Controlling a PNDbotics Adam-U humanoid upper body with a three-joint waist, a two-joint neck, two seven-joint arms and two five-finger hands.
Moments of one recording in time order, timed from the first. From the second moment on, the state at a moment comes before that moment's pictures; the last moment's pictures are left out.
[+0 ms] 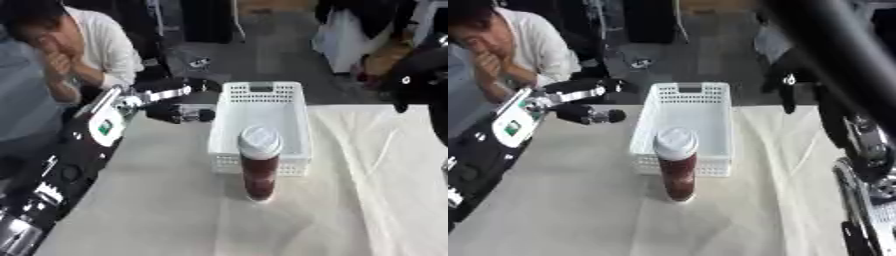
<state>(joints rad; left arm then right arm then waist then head) -0.90 0.44 -0.28 -0.93 -0.43 -0.56 -0.49 -0.45 -0.27 0.11 -1.98 0.01 -0.41 0.33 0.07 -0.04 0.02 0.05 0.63</state>
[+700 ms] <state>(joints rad) -0.89 0.37 -0.26 -0.89 -0.19 -0.53 -0.41 -0.45 -0.25 0.12 -1.98 0.00 -0.42 0.33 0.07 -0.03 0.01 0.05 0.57</state>
